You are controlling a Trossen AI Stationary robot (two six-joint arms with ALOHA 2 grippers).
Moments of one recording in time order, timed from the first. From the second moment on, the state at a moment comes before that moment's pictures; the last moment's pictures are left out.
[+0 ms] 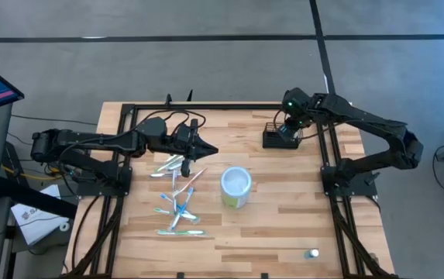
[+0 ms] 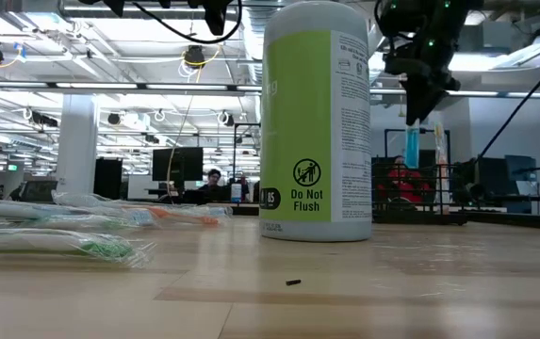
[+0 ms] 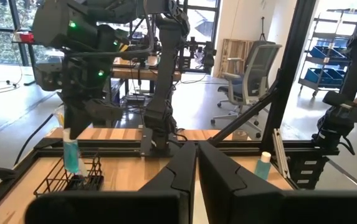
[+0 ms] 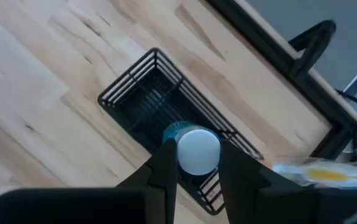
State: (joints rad) left arm 0.11 1.22 0.84 0.37 0.20 -0.06; right arm -0.55 1.26 1.16 -1.07 0.21 0.20
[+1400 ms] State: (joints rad) left arm 0.11 1.22 0.84 0.37 0.20 -0.06; right arm -0.61 1.29 0.96 -0.80 0.13 0.17
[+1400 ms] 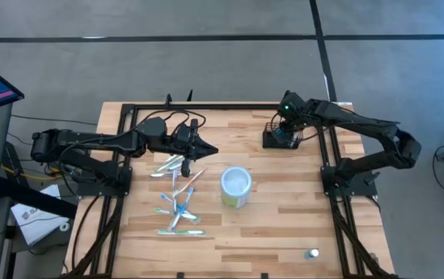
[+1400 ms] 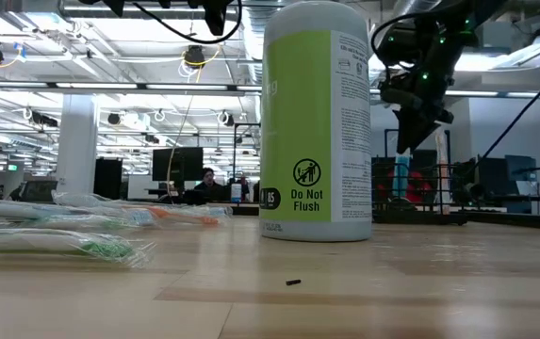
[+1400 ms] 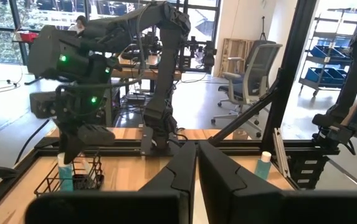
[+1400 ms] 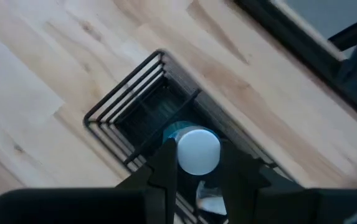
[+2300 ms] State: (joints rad) left arm 0.11 1.22 0.84 0.34 0.20 -0.06; right arm -0.60 1.43 0.96 -0.74 0.12 0.13
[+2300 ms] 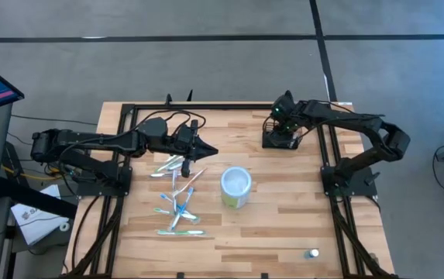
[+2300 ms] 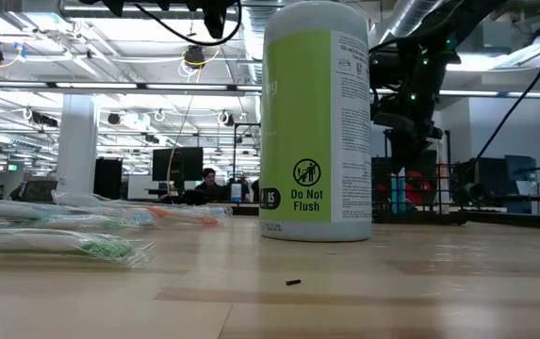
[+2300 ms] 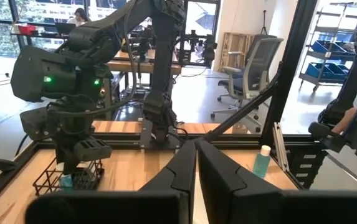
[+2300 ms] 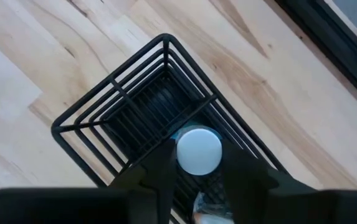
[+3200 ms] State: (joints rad) left arm 0.11 1.22 0.84 0.34 0.20 -0.06; right arm -0.60 1.28 0.98 -0.81 0.10 0.12
